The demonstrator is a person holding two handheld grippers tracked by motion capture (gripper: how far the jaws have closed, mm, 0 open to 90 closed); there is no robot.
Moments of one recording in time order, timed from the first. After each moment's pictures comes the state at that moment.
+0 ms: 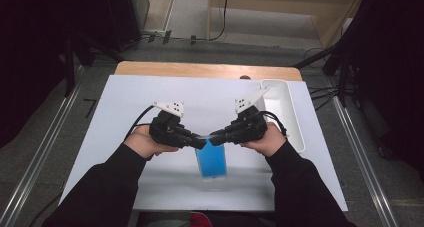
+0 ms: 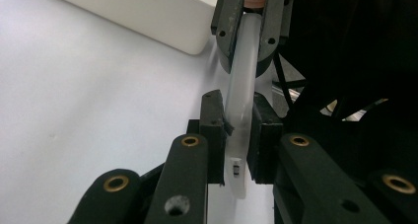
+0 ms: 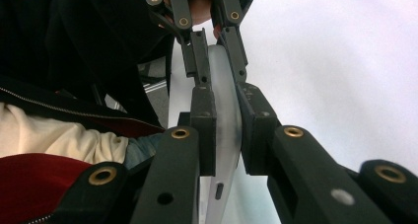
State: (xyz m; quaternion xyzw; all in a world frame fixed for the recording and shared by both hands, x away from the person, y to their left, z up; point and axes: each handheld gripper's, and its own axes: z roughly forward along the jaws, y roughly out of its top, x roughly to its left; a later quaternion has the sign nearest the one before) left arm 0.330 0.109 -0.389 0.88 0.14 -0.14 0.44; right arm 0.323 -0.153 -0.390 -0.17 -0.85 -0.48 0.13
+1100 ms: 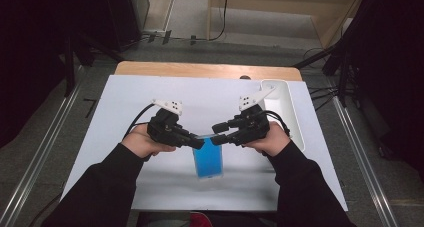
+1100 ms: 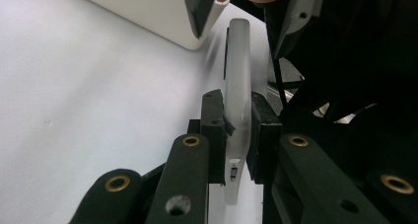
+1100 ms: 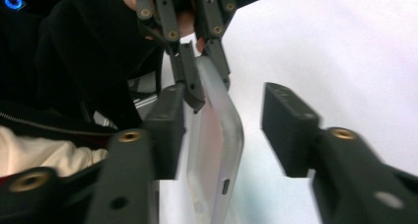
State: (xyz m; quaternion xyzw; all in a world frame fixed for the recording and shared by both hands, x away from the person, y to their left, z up) left arm 0.331 0.114 -0.386 0.87 0.16 -0.16 0.43; right arm 0.319 -0.158 -0.386 -0.20 -0.84 -0.50 0.11
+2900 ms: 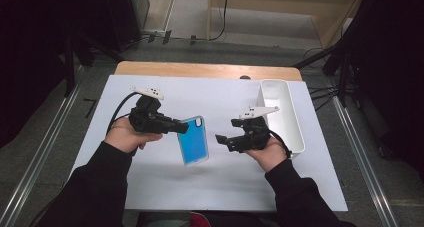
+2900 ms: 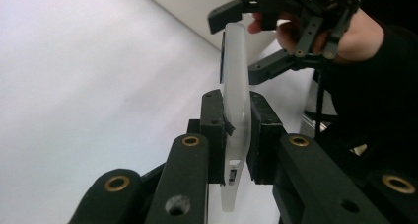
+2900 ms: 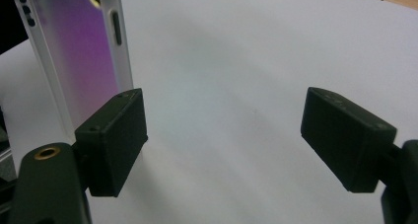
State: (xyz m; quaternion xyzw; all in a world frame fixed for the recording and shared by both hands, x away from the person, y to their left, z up) left arm 0.340 0.149 -0.360 0.85 0.28 -0.09 0.43; right arm 0.300 -0.158 -0.425 -0.38 -0.81 -0.45 -0.08
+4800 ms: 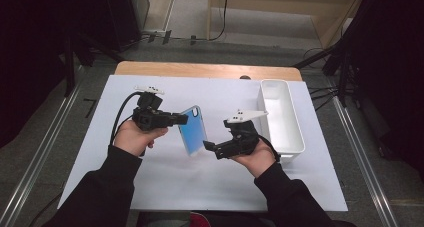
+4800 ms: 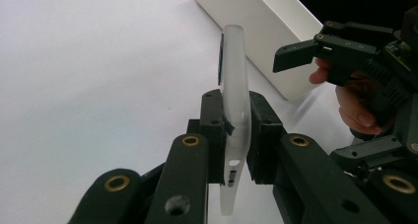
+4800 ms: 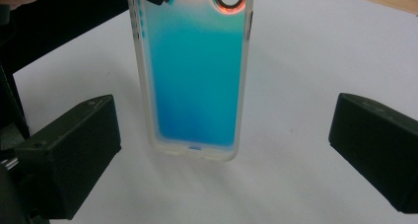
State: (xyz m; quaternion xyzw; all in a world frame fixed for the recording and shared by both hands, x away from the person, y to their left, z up) left arm 0.345 0.141 -0.370 0.81 0.38 -0.04 0.43; right arm 0.288 -0.127 -0.418 -0.37 -0.80 -0.46 -0.08
